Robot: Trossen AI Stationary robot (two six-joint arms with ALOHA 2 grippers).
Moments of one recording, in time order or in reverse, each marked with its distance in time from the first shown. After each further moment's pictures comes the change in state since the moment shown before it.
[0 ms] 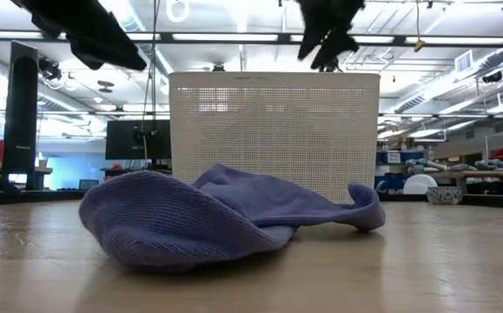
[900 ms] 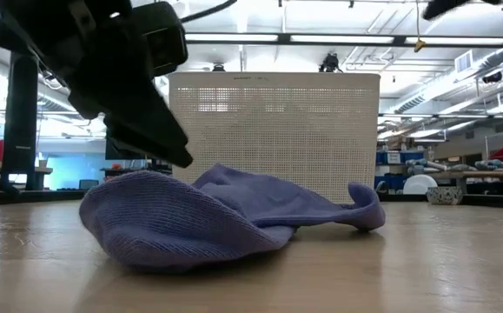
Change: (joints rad) left arm 0.115 0.466 0.000 0.496 0.367 -0.150; right arm 1.084 -0.238 -0.477 -0.021 0.575 0.889
